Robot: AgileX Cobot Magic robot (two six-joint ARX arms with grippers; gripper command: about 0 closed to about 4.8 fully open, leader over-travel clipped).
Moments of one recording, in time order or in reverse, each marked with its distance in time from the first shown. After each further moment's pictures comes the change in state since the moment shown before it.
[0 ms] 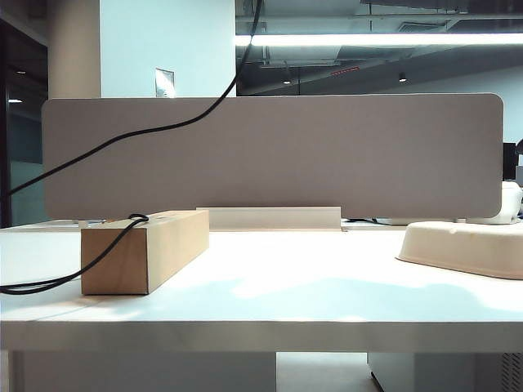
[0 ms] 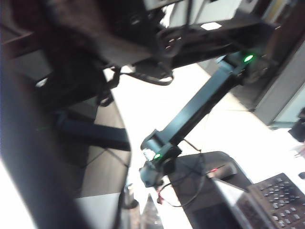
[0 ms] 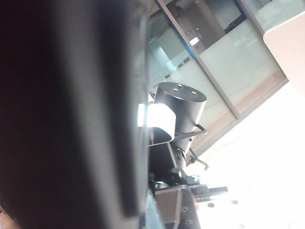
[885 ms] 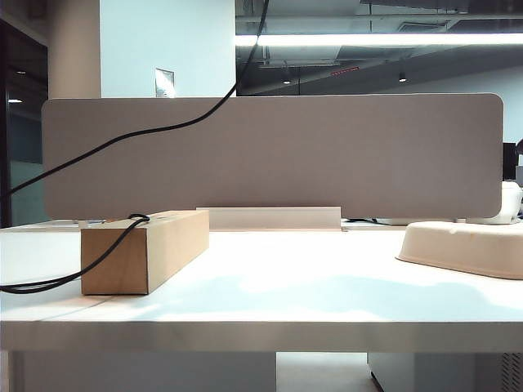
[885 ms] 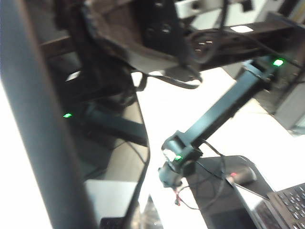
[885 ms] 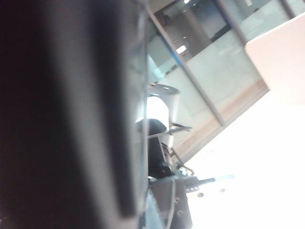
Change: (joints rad) left arm 0.005 0.000 -0.001 0.169 -0.081 -0.179; right arm -0.004 0.000 0.001 -0.044 0.026 -0.059
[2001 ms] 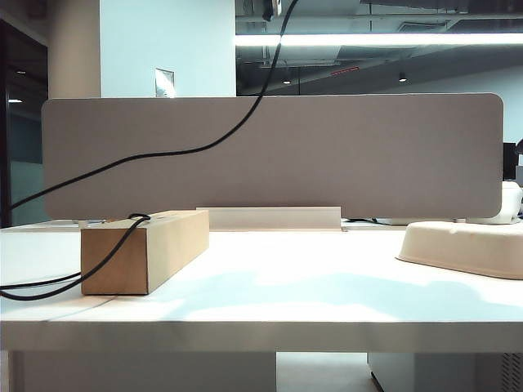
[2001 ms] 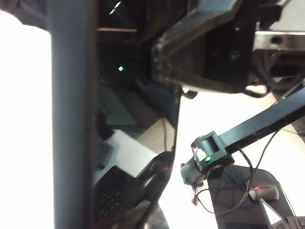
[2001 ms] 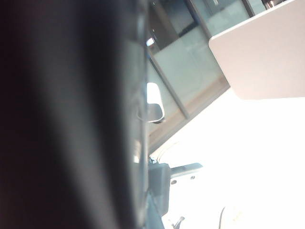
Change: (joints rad) left arm -0.003 0.007 -0.004 0.018 -0.197 -0.170; right arm 0.006 -0.001 0.005 -0.180 0.069 -0.215
